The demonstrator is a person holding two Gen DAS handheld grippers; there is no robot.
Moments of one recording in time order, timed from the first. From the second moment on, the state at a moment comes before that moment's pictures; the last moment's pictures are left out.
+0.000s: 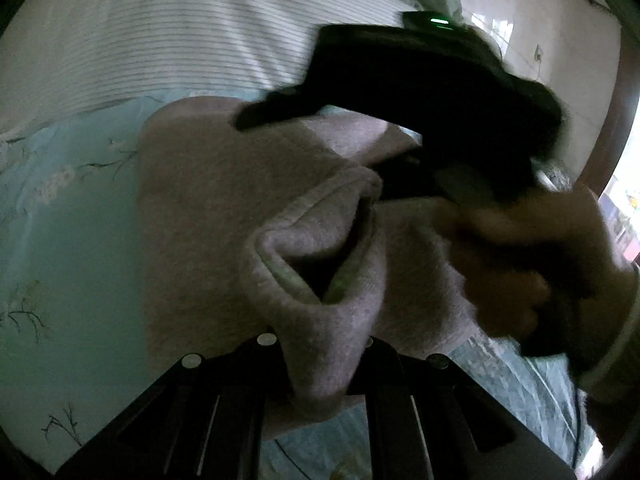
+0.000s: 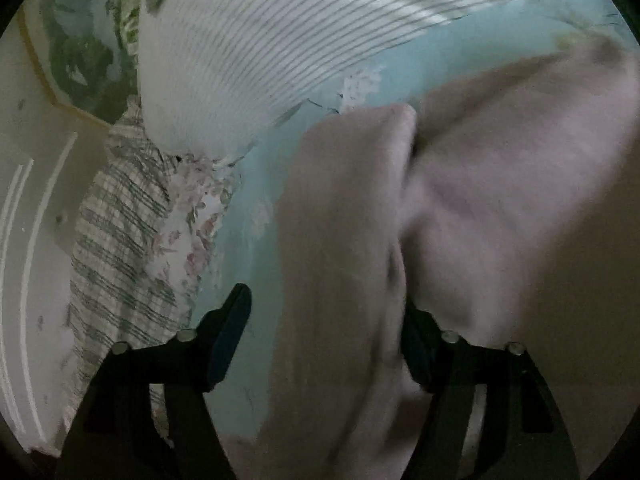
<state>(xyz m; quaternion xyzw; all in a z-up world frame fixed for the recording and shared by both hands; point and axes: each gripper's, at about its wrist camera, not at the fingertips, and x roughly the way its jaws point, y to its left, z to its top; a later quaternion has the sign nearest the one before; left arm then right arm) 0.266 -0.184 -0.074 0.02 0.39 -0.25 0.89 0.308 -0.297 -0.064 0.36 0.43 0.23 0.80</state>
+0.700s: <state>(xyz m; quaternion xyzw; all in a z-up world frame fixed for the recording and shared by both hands) 0.258 -0.254 -0.044 -0.01 0.40 -0.33 0.85 0.249 -0.421 -0.030 0.32 0.38 0.11 0.86</state>
